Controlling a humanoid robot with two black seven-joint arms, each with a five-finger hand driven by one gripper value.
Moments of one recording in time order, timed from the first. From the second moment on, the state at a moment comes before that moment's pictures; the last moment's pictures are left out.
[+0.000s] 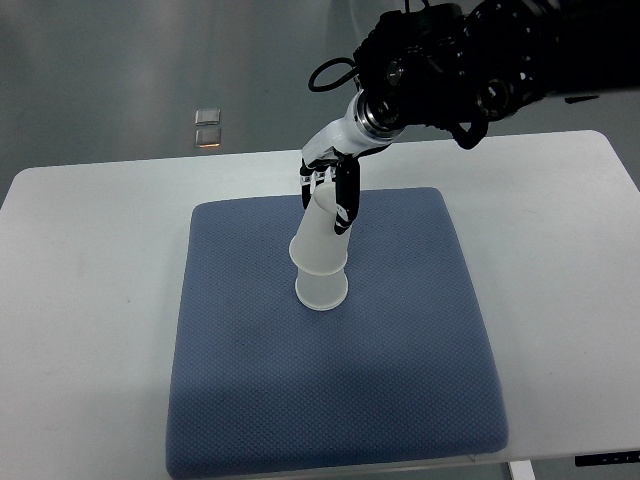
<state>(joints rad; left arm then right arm) -0.02 0.00 -0.01 -0.19 0.12 -0.06 0.14 2.11 0.00 -0.91 1.20 -0.10 0.35 -0.07</state>
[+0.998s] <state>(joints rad) -0.02 0.00 -0.01 -0.19 0.12 -0.06 0.14 1.97 0.00 -0.91 1.20 -0.10 0.26 -0.07</state>
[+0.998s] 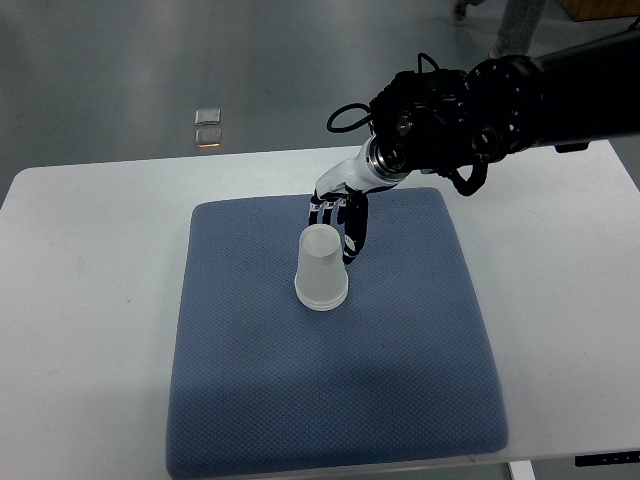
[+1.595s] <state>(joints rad) -0.02 0.00 -0.01 -0.19 0.12 -0.06 0.14 2.03 -0.14 -0.73 1.17 0.02 0.25 -0.06</state>
